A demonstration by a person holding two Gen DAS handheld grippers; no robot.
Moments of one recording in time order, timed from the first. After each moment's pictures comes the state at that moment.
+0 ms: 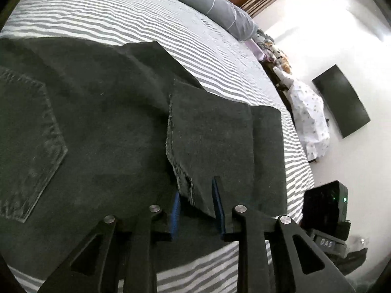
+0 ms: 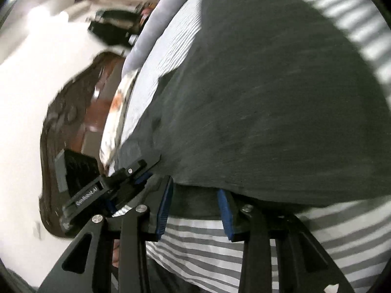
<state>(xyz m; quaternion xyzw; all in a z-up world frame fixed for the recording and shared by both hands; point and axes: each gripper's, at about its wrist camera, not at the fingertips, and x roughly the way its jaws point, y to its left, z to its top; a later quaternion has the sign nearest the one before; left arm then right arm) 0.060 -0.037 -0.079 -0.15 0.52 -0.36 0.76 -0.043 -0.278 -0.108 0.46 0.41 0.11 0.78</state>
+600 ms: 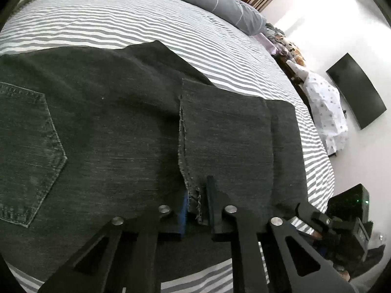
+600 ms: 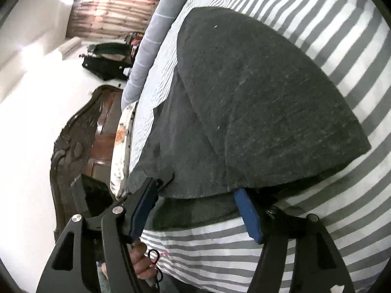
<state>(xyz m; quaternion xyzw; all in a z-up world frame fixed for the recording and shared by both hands) 0.050 -0.051 -0.079 -0.11 0.52 -0.32 0.79 -0.069 -0.299 -0.110 0.53 0.36 0.06 0.77</state>
